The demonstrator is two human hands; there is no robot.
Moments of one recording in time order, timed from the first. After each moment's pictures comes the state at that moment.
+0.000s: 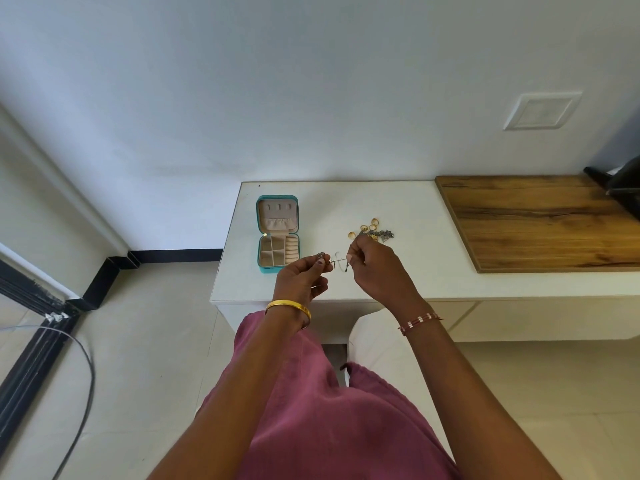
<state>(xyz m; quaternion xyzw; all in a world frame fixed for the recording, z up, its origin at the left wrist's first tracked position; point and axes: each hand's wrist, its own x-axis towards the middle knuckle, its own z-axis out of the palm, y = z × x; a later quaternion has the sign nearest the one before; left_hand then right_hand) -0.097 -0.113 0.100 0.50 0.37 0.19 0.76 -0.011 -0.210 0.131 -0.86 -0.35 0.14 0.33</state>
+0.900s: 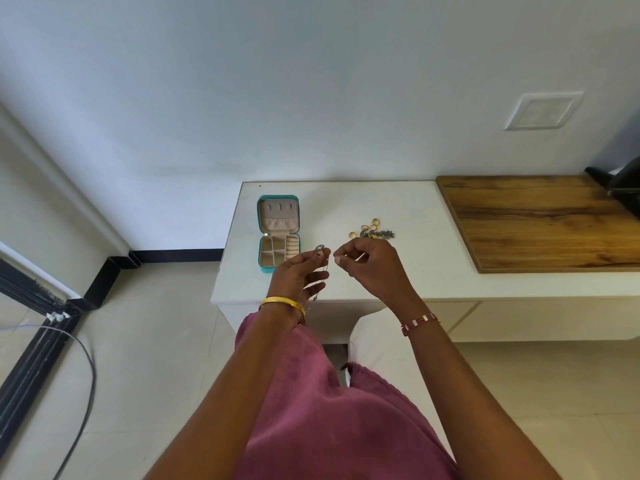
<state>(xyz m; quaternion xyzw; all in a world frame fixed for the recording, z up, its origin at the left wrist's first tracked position) -0.102 -0.107 0.111 0.47 0.35 0.18 0.79 -0.013 -0.206 0.130 -0.81 -0.32 0.16 0.46</state>
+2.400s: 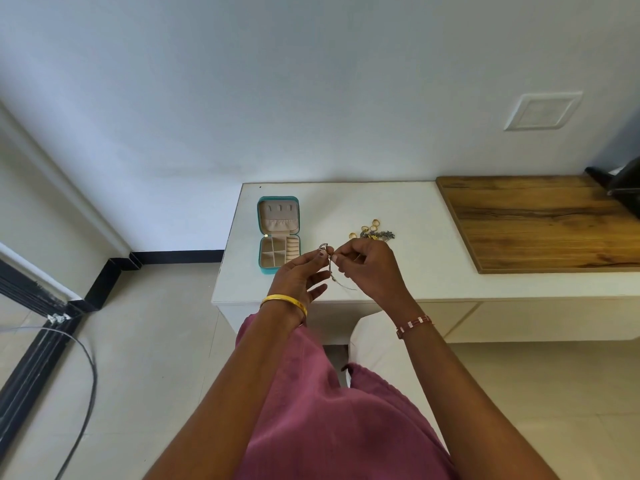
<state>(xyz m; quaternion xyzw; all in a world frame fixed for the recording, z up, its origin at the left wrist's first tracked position) -0.100 -0.107 0.112 0.43 0.36 0.16 0.81 -0.016 -0.200 0.126 -0.79 -0.31 0.15 0.51</state>
